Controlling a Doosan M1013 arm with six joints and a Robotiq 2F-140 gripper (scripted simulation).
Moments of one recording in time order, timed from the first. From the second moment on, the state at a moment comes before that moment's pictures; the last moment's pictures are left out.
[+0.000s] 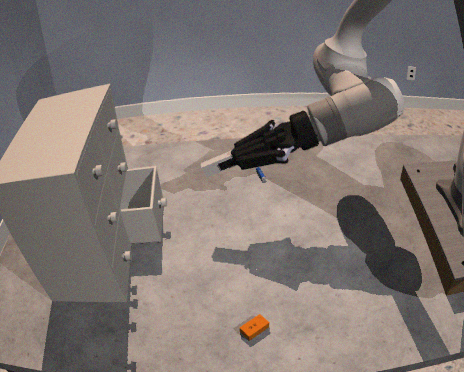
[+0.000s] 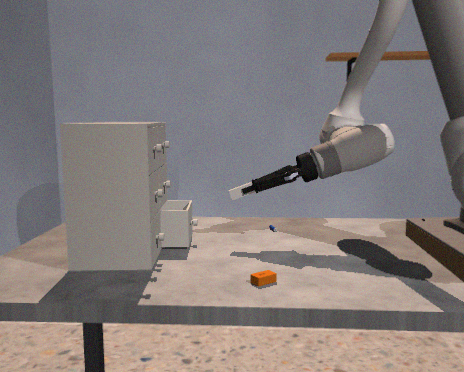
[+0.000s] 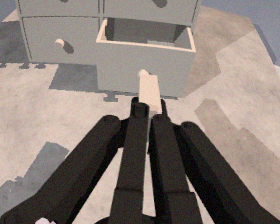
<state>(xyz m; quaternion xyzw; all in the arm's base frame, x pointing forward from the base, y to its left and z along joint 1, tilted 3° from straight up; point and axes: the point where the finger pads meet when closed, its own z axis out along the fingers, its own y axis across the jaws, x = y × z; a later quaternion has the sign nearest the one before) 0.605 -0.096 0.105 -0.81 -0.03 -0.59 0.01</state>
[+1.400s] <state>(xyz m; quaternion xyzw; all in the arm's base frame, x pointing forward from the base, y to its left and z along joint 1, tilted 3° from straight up) 0.657 -0.094 0.034 -0.81 -0.03 -0.59 0.01</state>
